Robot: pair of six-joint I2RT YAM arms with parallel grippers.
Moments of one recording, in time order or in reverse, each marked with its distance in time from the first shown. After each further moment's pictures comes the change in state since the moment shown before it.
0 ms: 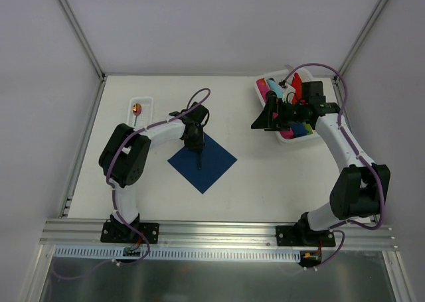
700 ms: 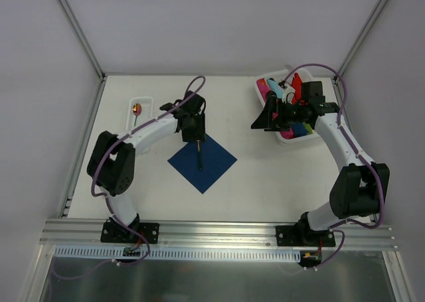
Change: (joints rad) left arm 0.008 -0.112 0.065 -0.095 0.017 0.037; right arm 0.000 0.008 0.000 0.000 -0.002 0.000
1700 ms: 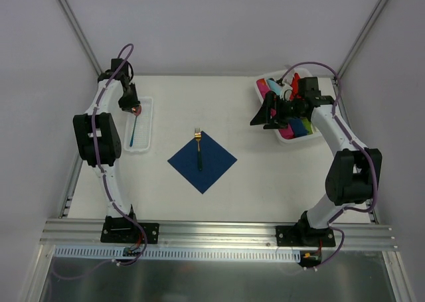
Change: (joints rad) left arm 0.645 0.275 0.467 -0.190 -0.027 0.407; right arm -0.008 0.127 0.089 -0.029 0.000 -0.004
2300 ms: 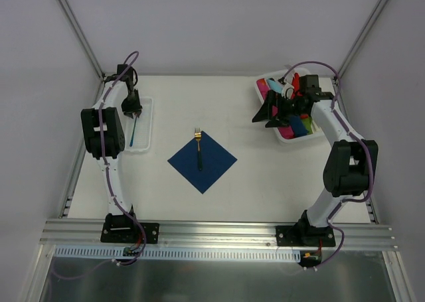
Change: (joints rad) left arm 0.000 0.168 0.076 -0.002 -0.051 0.021; right arm -0.032 0.090 0.061 -0.021 -0.001 0.000
